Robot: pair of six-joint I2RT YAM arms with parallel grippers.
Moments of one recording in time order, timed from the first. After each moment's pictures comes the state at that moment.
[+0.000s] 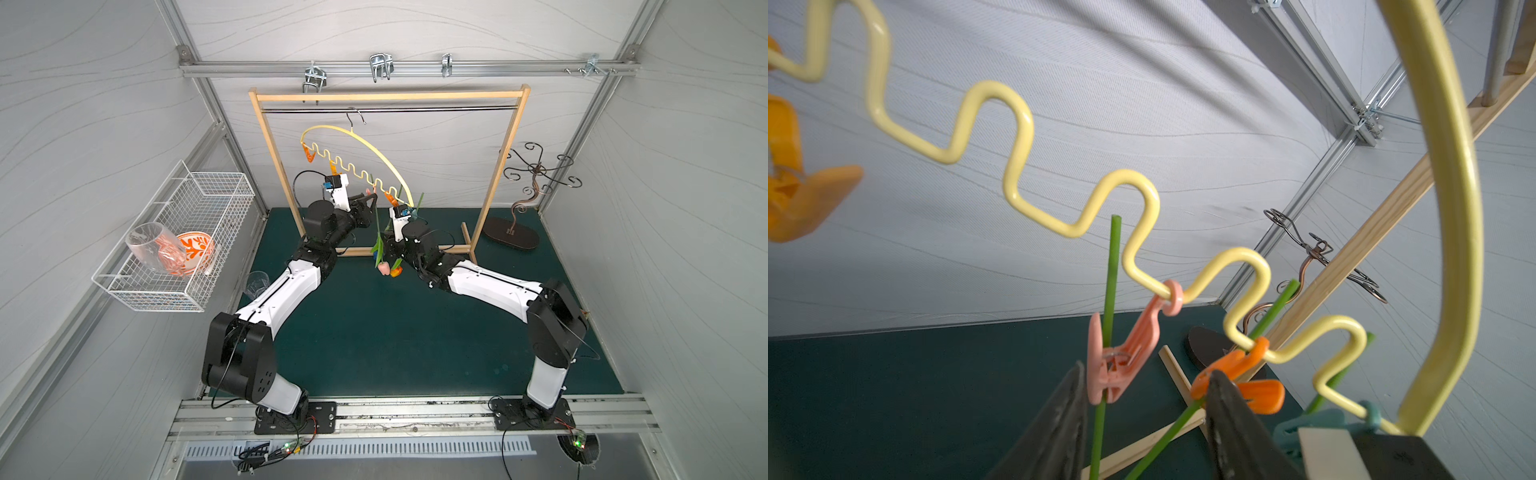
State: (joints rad) left arm -0.28 1.50 1.15 0.36 0.25 -0.46; right arm 0.86 1.83 1.42 0.07 0.22 0.26
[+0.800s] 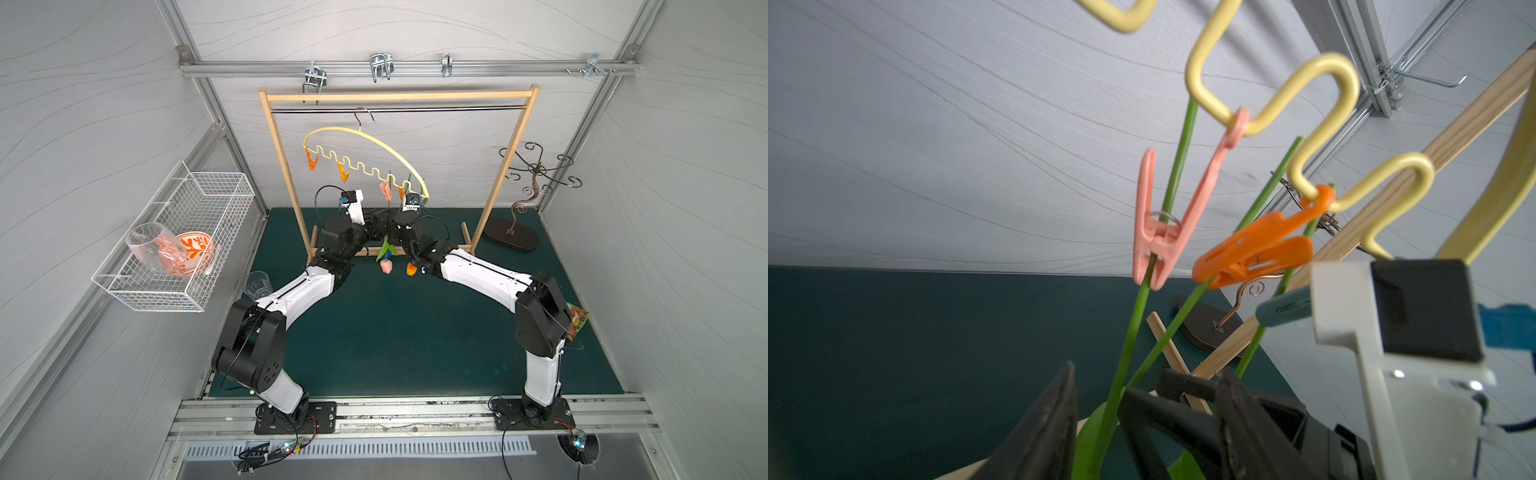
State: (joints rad) left arm -0.37 1.59 1.05 0.49 0.19 -0.52; right arm 0.82 1.93 1.60 -0.08 0.51 0.45
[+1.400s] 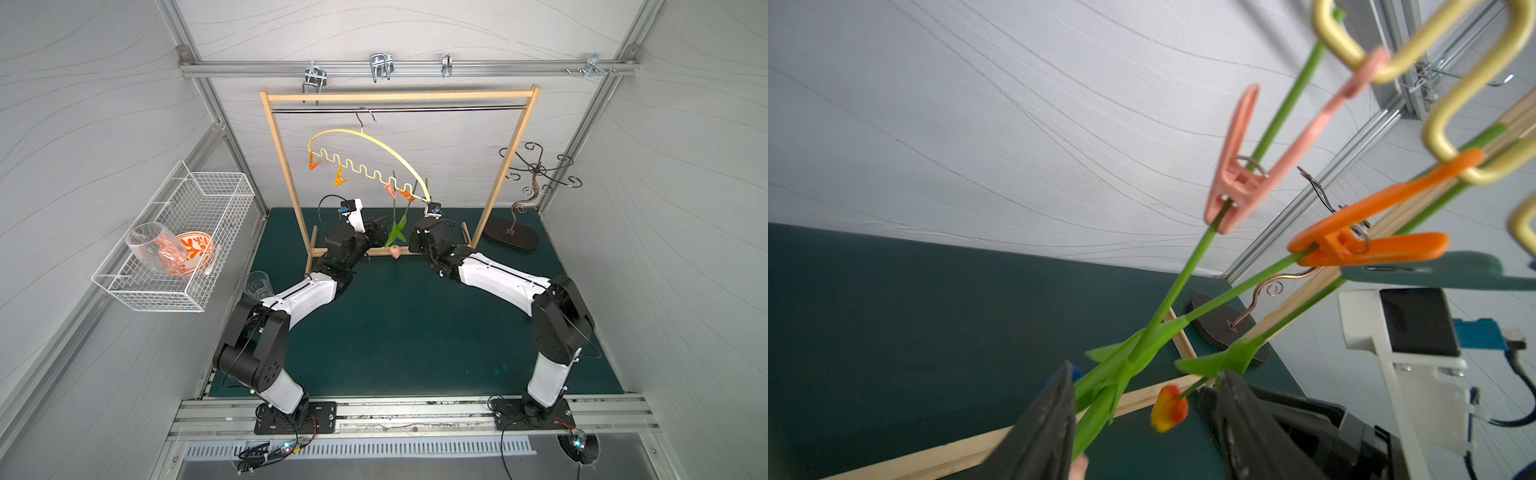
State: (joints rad) left arm -0.41 1.59 0.97 0.55 0.13 -0.54; right arm 0.75 1.79 1.37 -0.09 0.43 0.48
